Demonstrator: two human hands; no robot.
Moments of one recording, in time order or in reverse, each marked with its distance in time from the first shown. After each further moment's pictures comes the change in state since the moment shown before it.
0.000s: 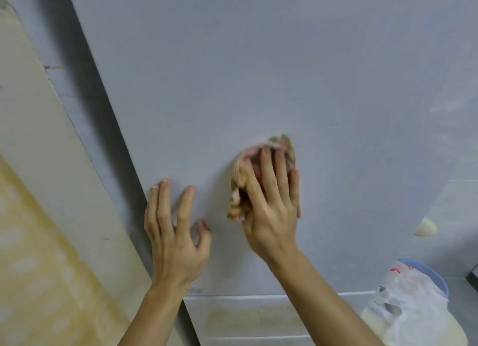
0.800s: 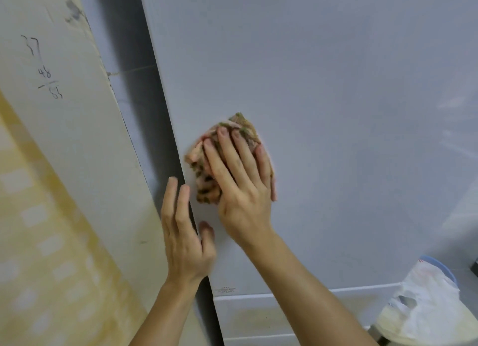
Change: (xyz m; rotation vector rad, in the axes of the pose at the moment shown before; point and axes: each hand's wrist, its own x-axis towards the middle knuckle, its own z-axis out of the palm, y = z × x) left_hand 0.012 -0.051 -0.020 -0.401 0.037 -0.053; right_hand 0.052 -0.099 0.042 0.087 0.065 -0.017
